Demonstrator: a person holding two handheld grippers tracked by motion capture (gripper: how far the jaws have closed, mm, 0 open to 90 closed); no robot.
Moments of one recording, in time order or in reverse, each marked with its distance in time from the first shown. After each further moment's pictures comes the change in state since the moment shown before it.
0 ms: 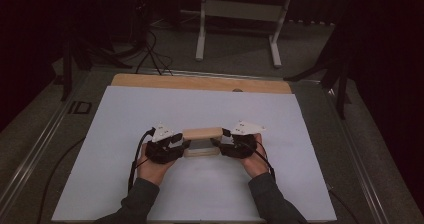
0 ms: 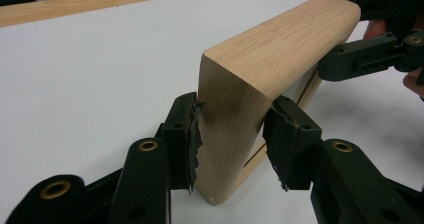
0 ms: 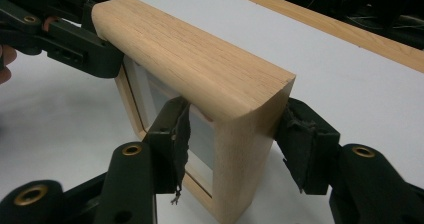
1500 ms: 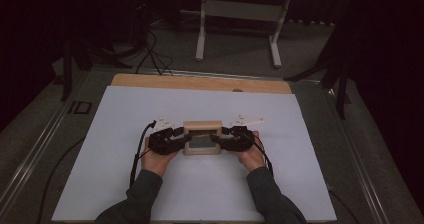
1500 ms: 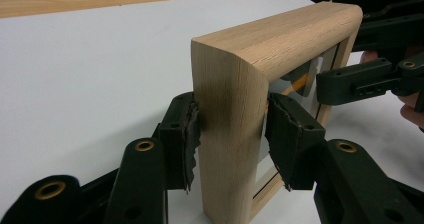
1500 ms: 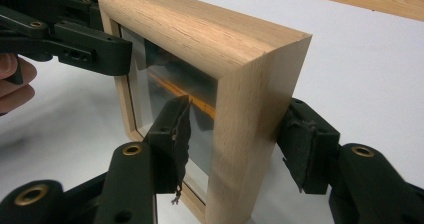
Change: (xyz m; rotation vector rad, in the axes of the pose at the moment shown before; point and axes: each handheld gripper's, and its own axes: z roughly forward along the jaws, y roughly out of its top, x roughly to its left) left arm 0.020 0.005 0.024 -0.014 -0.033 -0.071; right arm -0.022 -0.003 0.019 0.045 0.047 0.150
